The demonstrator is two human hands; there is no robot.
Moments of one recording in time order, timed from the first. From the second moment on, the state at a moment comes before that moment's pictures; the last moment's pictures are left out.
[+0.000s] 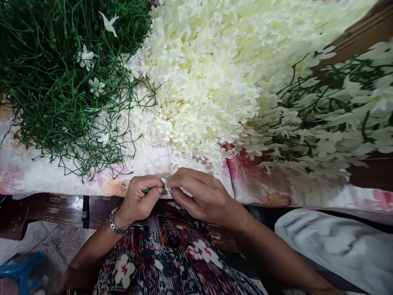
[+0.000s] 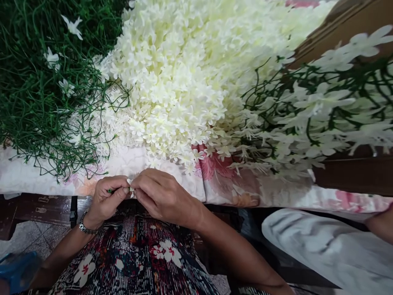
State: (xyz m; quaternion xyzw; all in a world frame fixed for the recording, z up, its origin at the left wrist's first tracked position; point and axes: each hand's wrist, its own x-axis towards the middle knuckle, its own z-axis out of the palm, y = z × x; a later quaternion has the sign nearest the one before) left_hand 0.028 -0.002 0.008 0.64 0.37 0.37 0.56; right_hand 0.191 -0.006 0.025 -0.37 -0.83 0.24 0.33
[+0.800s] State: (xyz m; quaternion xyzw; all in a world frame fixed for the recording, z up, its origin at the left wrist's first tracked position) left_hand 0.033 -0.010 0.000 0.69 0.36 0.40 0.48; right_hand 0.195 -0.014 0.023 -0.39 -0.86 0.16 0.29
